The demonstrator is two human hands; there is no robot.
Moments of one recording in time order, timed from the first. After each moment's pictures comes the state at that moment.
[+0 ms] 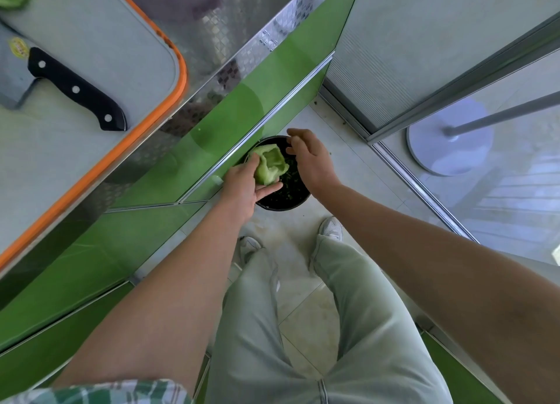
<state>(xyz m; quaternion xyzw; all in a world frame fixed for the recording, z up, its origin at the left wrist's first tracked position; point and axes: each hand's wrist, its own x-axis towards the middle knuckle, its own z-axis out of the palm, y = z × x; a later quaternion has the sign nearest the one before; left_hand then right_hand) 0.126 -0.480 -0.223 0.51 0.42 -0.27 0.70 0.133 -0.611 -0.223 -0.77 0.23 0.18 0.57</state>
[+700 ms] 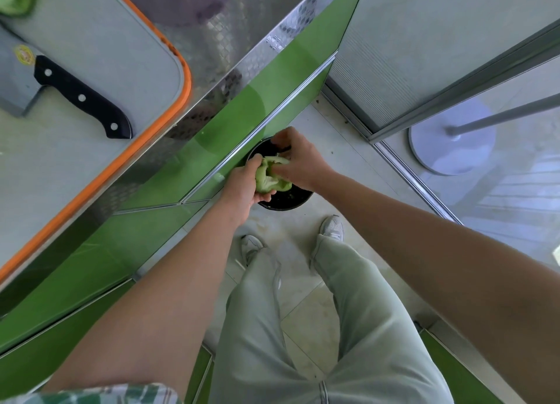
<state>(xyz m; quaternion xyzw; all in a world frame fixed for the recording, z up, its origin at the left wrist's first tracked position) 0.130 -0.476 -0.211 0.60 0.36 -0.33 0.63 0.151 -0.606 -0.210 -0.83 0.09 0.29 0.46</state>
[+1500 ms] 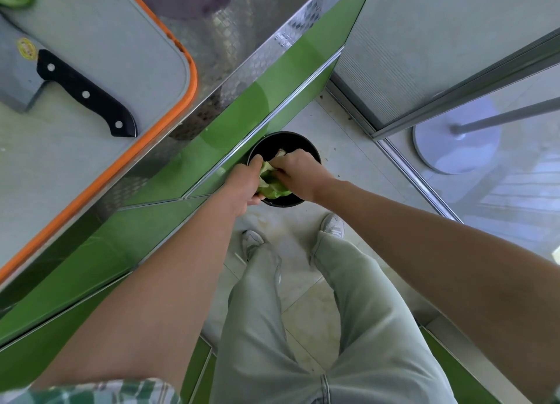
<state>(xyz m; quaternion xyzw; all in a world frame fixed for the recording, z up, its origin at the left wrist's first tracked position) 0.144 -0.466 -0.224 0.70 0.36 -0.40 0.47 0.146 -0.603 -0.224 -0.91 -0.19 0.28 0.24</state>
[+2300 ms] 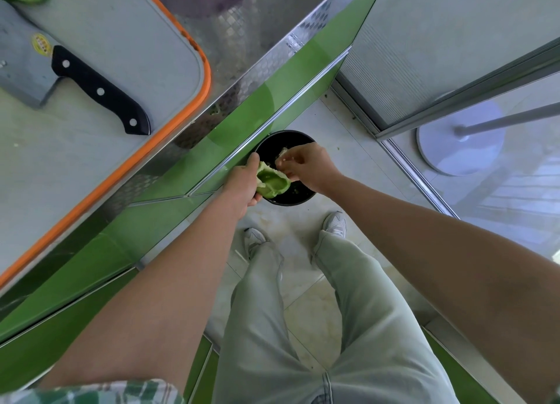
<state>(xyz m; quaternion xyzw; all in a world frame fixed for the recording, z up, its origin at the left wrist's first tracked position) 0.139 -0.456 -0.212 0.69 0.39 -0.37 0.49 0.149 -0.604 -0.233 -0.81 0.13 0.32 0.48</state>
